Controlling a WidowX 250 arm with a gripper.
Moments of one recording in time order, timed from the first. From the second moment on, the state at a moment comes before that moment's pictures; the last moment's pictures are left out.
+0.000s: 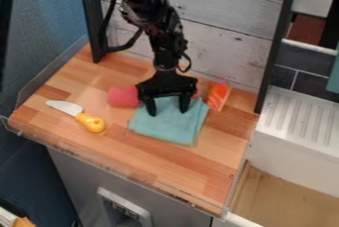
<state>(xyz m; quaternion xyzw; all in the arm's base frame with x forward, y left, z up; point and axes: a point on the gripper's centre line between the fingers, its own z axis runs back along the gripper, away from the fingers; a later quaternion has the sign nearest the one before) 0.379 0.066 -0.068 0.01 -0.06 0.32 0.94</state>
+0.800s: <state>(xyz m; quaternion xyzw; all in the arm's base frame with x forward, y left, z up) 0.410 0.119 -0.066 0.02 -0.07 0.40 0.91</state>
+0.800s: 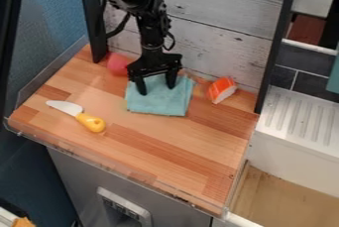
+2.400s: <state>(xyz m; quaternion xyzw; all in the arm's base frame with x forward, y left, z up) 0.381 0.170 -0.053 0.00 -0.07 0.49 0.87</state>
